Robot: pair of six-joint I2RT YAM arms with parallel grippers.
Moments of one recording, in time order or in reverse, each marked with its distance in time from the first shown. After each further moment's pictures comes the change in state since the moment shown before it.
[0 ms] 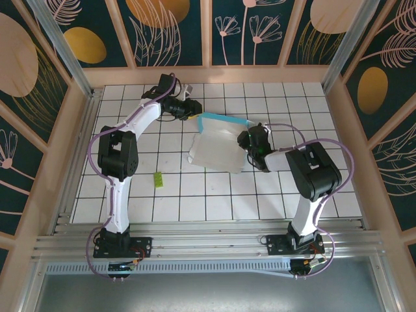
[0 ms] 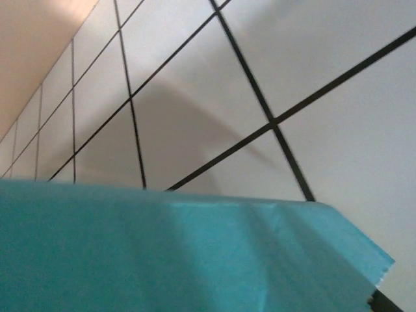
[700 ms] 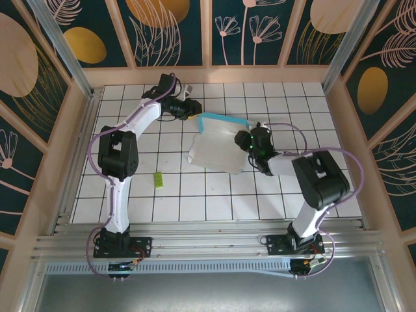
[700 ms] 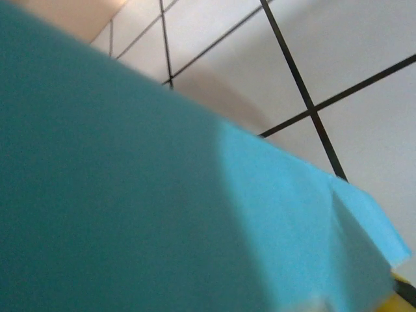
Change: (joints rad) left arm -0.001 0.003 0.006 -0.005 -0.014 0.000; right arm 0.008 -0.151 -0.063 -0.050 -0.049 -0.084
